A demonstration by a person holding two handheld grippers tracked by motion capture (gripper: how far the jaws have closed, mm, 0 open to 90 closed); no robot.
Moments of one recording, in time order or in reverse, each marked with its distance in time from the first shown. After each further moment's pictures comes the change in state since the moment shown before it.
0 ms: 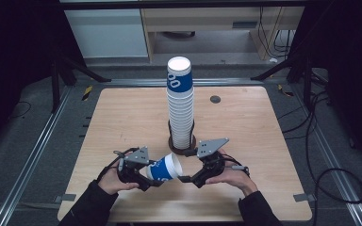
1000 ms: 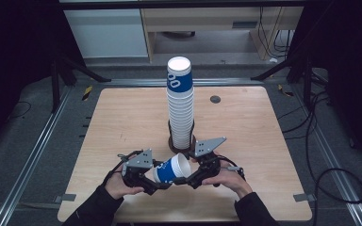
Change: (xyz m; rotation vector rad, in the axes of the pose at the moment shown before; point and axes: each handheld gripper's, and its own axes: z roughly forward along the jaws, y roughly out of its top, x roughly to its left) left arm -0.022 0.013 0.010 -0.094 -0.027 0.061; right arm 0.005 0.003 0.011 -0.084 0.130 0.101
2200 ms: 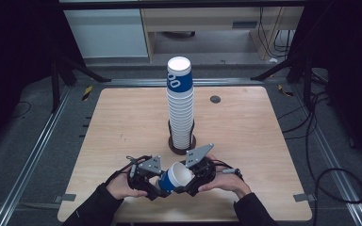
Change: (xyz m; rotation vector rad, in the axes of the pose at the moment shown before) left arm 0.003 -0.010 0.022 0.230 -0.066 -0.007; right arm 0.007 -0.008 0.018 0.239 -0.030 -0.119
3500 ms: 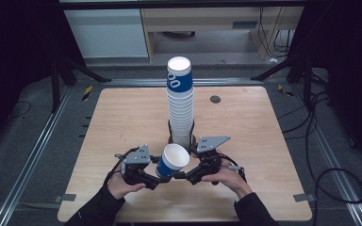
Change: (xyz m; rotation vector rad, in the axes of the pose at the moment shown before) left arm -0.002 0.003 -0.024 -0.309 0.155 -0.076; right arm -0.010 0.007 -0.024 -0.308 -0.050 0.147
